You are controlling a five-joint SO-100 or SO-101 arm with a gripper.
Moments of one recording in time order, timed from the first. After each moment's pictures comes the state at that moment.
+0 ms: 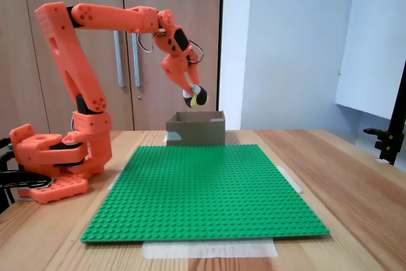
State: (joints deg) arm -48.9 109.1 96.6 52.7 5.4
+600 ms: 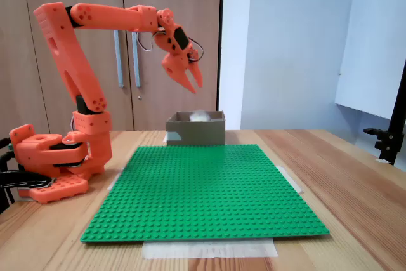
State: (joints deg) arm -48.8 109.2 96.6 52.0 2.1
